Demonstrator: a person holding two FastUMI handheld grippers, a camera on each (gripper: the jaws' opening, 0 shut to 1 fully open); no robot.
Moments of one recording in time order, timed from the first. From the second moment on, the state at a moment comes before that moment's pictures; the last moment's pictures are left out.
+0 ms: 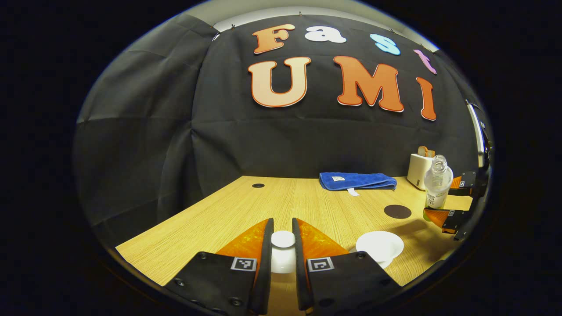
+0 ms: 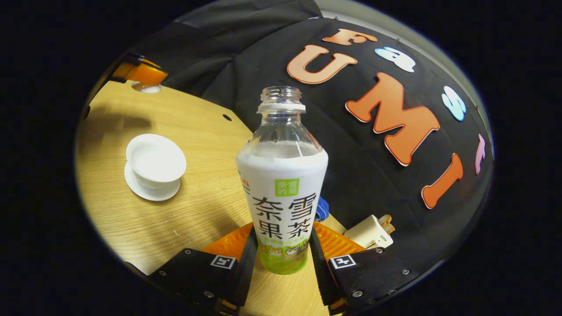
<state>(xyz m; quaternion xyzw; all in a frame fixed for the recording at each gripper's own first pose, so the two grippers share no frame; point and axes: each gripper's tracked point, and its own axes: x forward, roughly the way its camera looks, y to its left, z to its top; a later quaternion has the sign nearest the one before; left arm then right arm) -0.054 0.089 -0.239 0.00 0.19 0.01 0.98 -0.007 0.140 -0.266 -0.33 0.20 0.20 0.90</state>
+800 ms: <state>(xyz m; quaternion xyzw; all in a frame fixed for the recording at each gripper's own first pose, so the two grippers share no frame) -0.064 0.104 -0.249 0.00 0.20 0.01 0.98 0.021 0.147 -0.239 -0.57 0.09 0.18 0.80</state>
